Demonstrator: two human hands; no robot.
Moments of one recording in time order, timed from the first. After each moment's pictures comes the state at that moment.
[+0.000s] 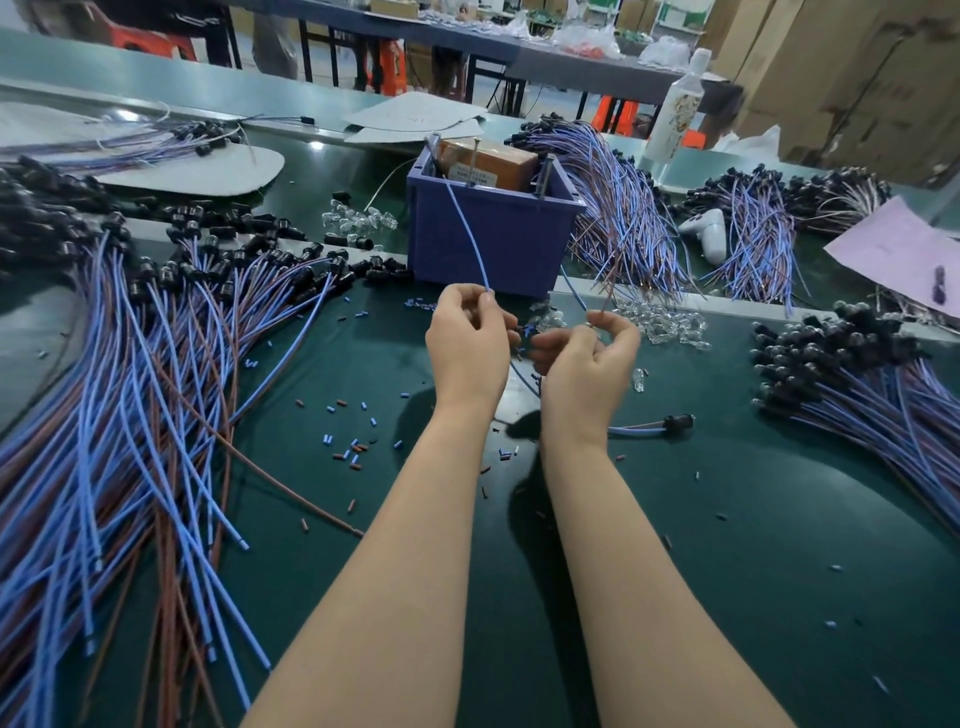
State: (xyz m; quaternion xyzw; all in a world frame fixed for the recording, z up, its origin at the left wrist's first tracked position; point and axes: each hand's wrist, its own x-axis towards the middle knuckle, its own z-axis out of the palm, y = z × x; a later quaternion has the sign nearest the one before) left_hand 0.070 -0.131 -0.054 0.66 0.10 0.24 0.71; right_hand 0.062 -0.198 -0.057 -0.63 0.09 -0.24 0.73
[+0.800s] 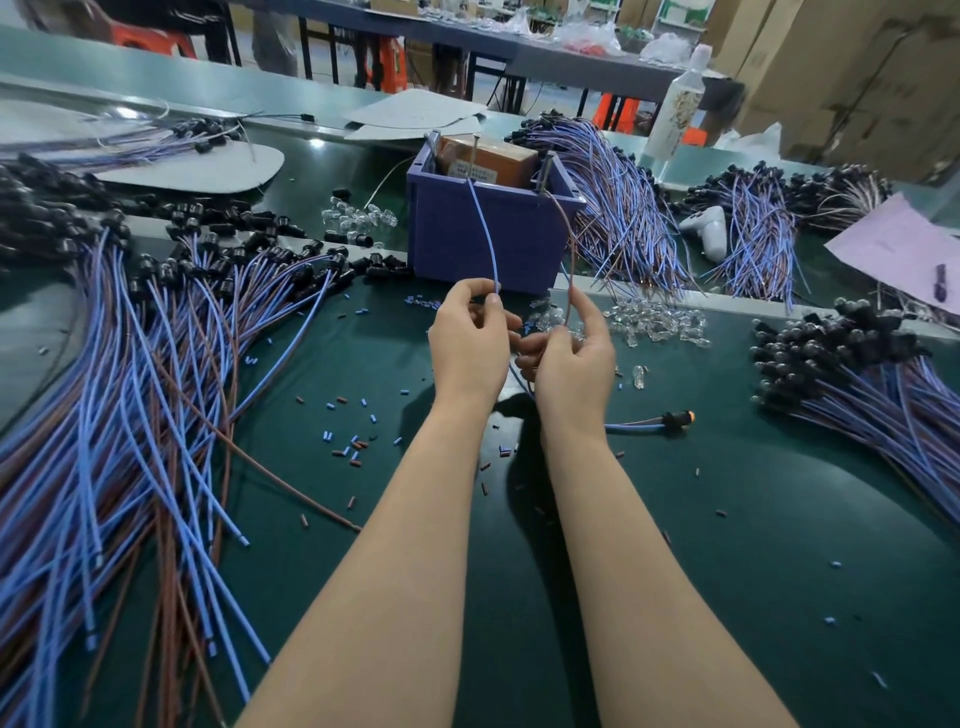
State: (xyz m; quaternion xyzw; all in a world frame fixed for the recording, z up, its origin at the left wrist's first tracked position) left_hand 0.075 -0.129 -0.060 0.67 0.07 0.22 0.70; right_hand 0.066 -0.201 -0.062 -0.67 0.06 -0.15 0.72
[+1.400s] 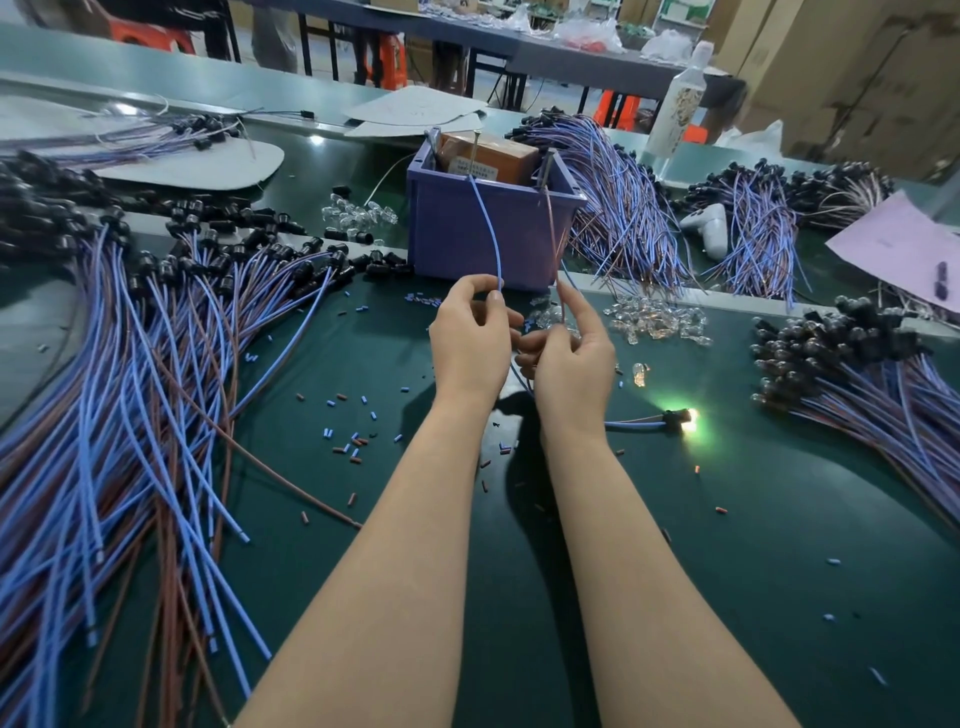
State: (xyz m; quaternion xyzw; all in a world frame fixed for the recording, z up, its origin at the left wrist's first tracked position) left_hand 0.074 -0.128 -0.059 0.69 0.07 0.22 0.69; right_hand 0.062 -0.200 -0.059 -0.68 0.06 -0.15 0.71
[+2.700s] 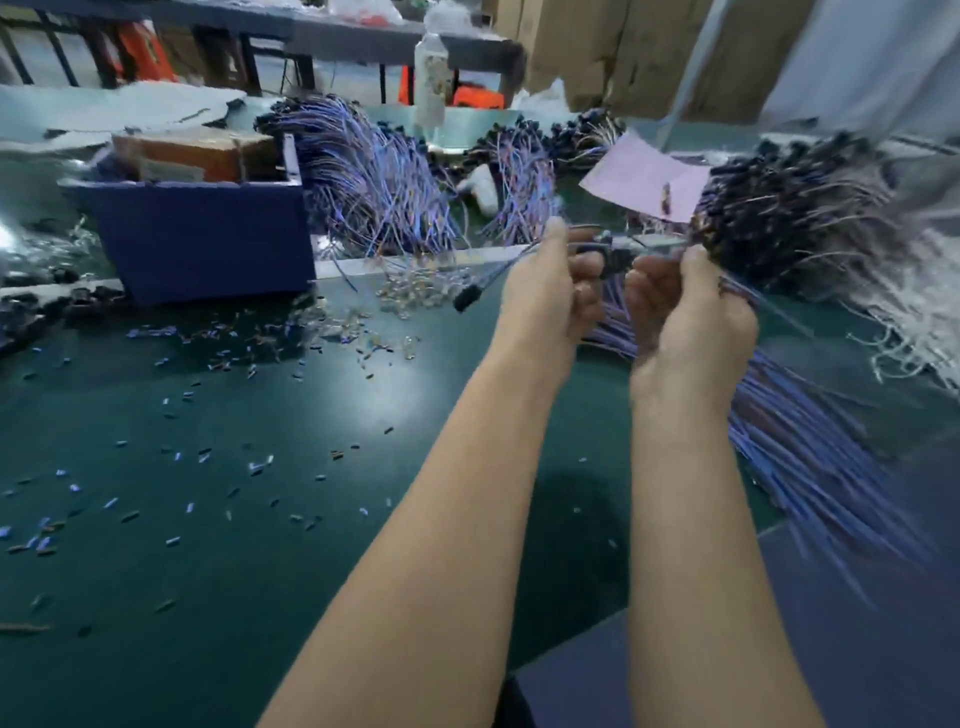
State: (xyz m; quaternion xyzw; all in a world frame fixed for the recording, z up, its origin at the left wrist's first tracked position) left_hand 0.039 -0.348 0.017 0.42 -0.04 -0.20 0.89; right_hand -0.007 -0.405 0.021 -0.43 0.17 -0.41 0.78
